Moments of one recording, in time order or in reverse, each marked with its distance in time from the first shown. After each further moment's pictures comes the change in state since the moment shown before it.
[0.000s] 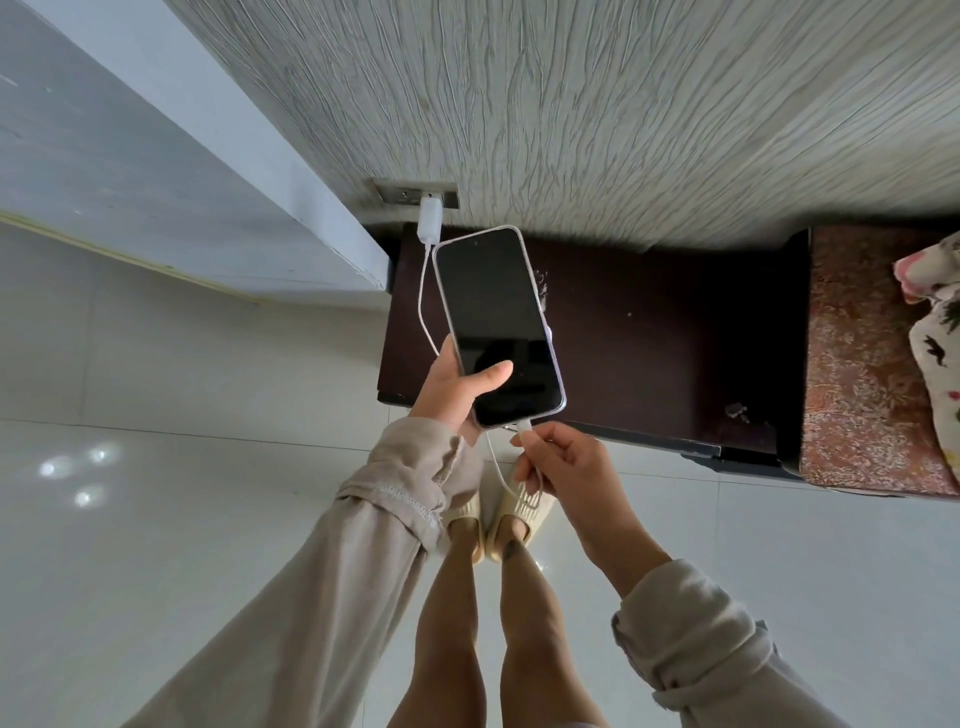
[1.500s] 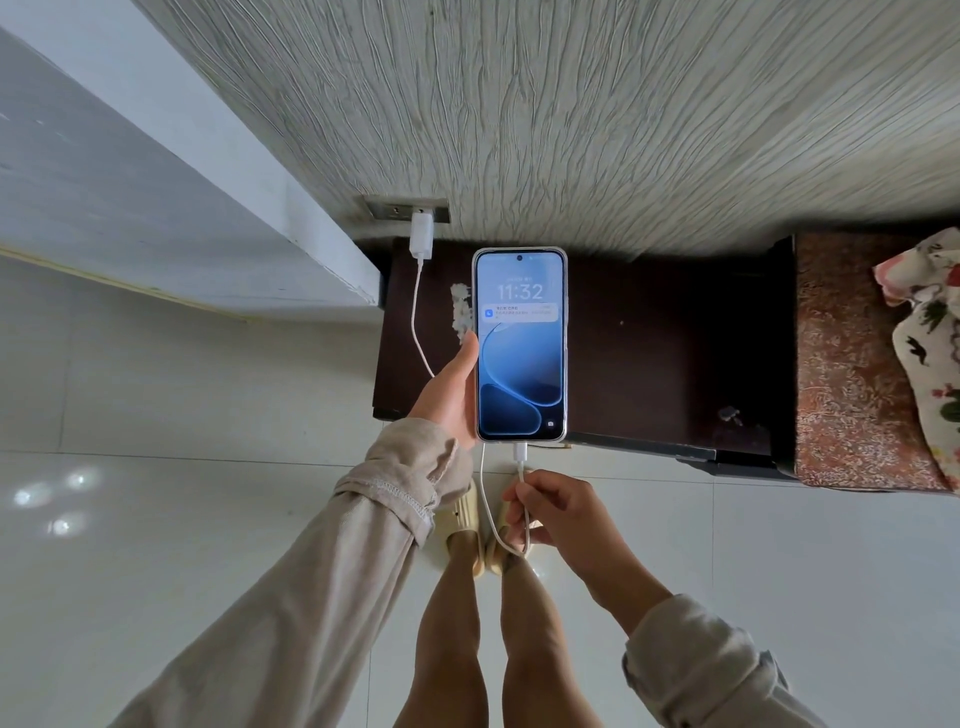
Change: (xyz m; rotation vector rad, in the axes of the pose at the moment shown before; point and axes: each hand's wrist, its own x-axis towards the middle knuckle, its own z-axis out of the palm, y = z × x) left_hand 0.014 0.007 -0.007 -0.105 -0.062 -0.297; right_hand -0.005 0.021 0.009 -0.044 -0.052 0.098
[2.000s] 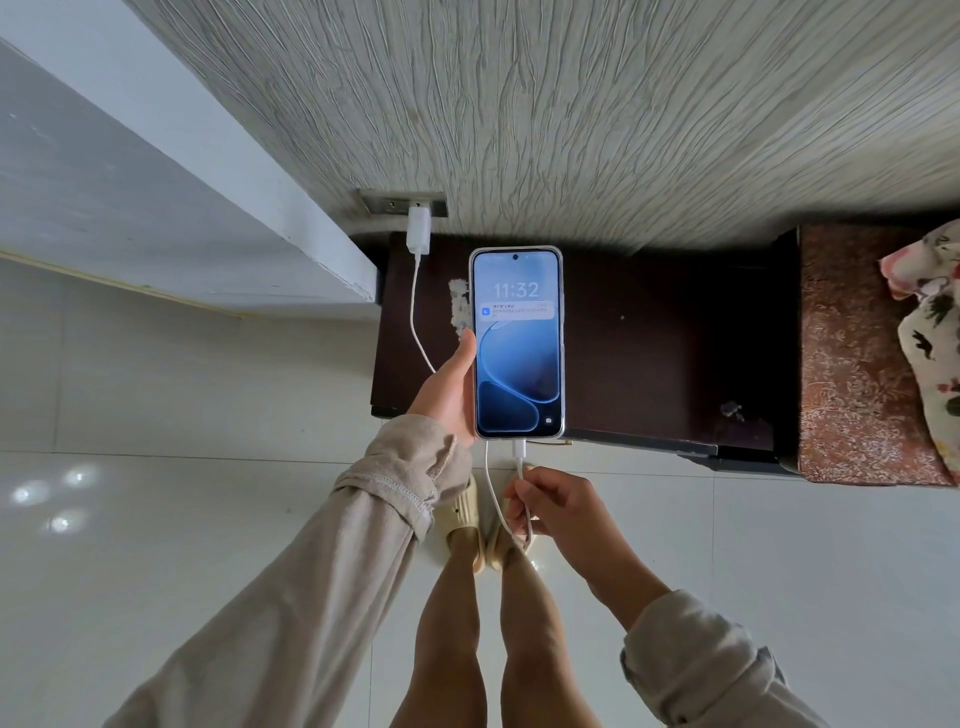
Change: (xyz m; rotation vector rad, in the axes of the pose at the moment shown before) left_hand 0.011 -0.001 -0.005 0.003 0.008 -0.020; right_hand 0.011 0.007 0.000 -0.057 0.023 -0.024
